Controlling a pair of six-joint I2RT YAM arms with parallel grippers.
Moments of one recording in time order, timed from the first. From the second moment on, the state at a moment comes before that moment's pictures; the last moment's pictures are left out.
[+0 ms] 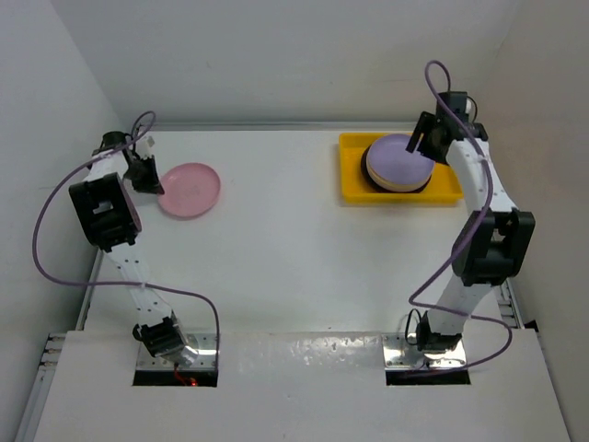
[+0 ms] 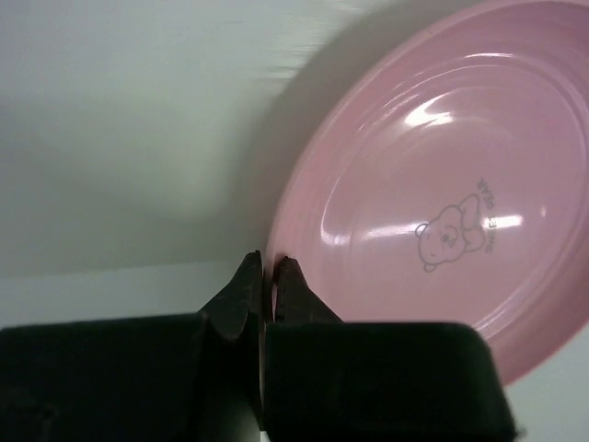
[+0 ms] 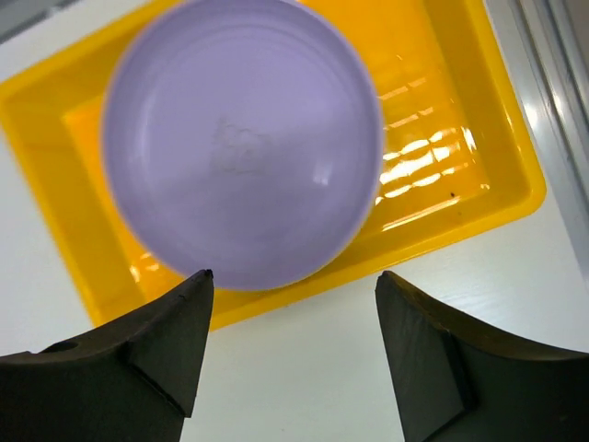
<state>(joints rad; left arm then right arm) 0.40 2.27 1.83 -0.69 0.33 0.17 -0.09 1.82 1.63 -0.67 0.14 0.33</state>
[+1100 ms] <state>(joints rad) -0.06 2.05 1.95 -0.82 0.71 0.21 0.43 2.06 1.69 -0.40 -0.27 0.50</state>
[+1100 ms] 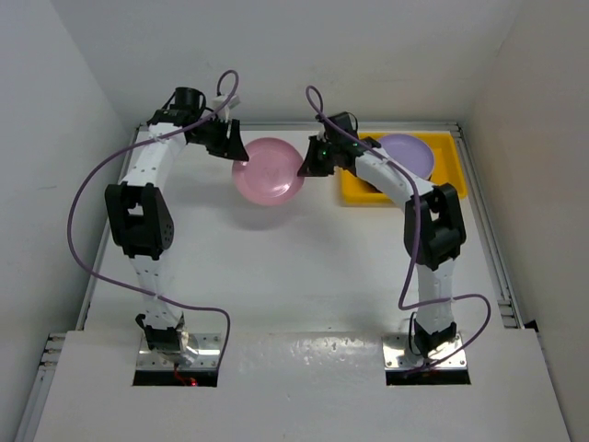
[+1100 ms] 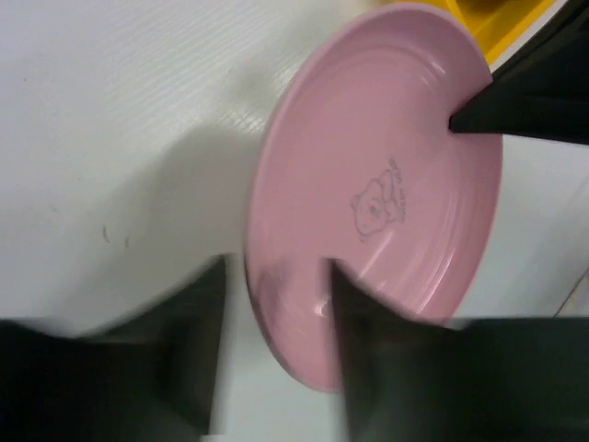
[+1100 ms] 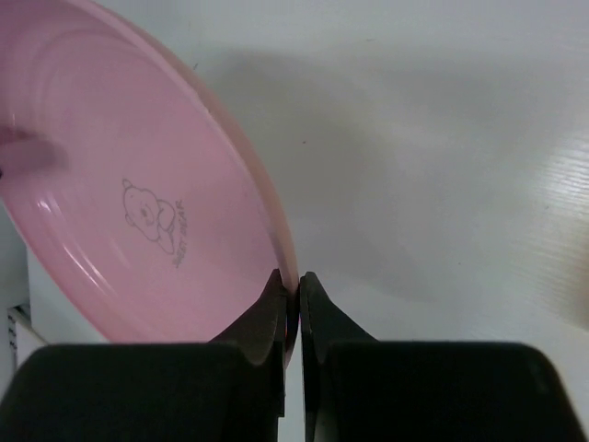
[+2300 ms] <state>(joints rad) 0.02 2.05 1.96 -0.87 0.47 0.25 -0.21 2.01 1.69 -0.66 0.03 0.48</state>
